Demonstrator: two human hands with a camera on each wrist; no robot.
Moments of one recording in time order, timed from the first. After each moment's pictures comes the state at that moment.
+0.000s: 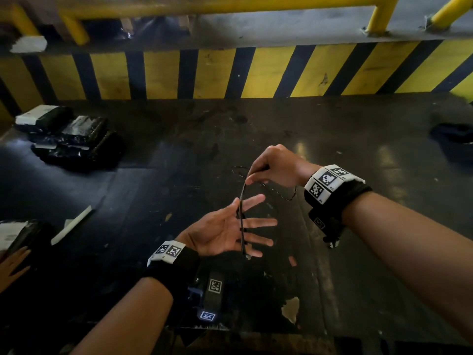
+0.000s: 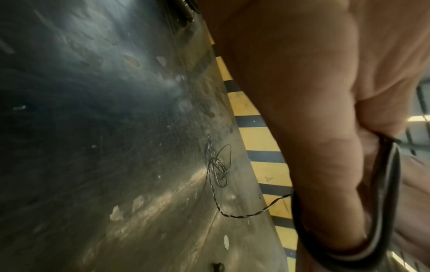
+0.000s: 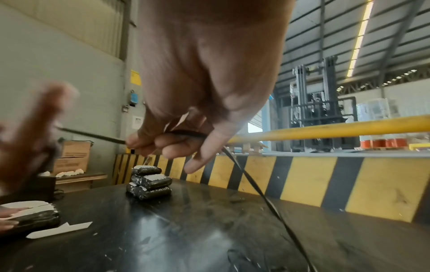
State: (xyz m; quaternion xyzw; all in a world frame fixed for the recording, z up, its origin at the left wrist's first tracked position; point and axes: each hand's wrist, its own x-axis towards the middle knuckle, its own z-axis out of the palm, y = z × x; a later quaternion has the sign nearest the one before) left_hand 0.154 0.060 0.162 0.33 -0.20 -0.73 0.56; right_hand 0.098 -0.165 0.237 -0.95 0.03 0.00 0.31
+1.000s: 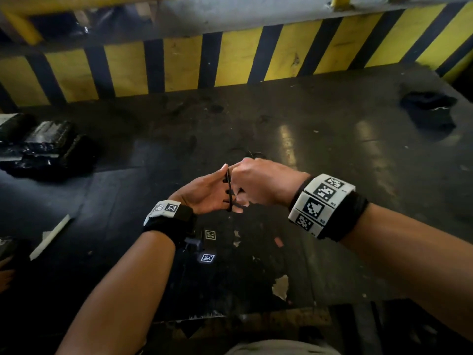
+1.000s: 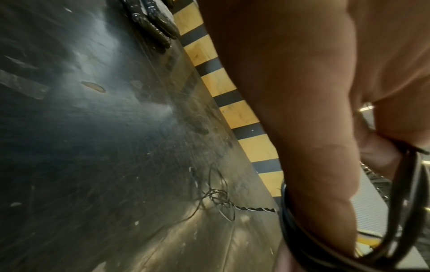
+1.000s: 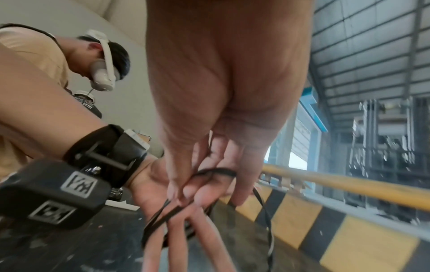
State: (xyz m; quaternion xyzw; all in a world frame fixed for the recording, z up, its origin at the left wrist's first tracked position) left_hand 0.185 0.006 0.166 0.51 -0.23 -0.65 0.52; right_hand 0.040 -0.106 0.259 -0.99 0.06 0.09 0.13
